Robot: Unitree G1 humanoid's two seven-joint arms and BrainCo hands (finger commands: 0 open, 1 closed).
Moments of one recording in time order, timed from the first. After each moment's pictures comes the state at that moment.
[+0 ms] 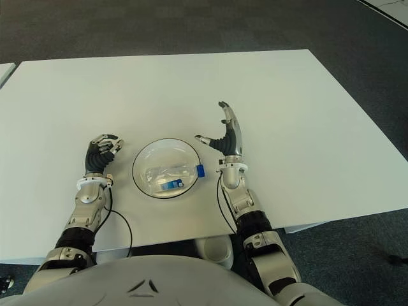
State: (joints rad) left arm -0.05 0.13 0.11 0.57 0.06 -0.37 0.16; right arm -0.21 -0.10 0.15 0.47 -0.37 -0.40 -0.47
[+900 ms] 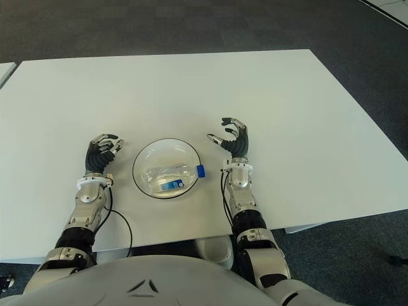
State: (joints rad) left arm -0.04 0.13 0.11 0.55 0.06 -0.36 0.16; right arm -0.25 -0.03 -0.04 0.68 -0.03 -0.46 -0.18
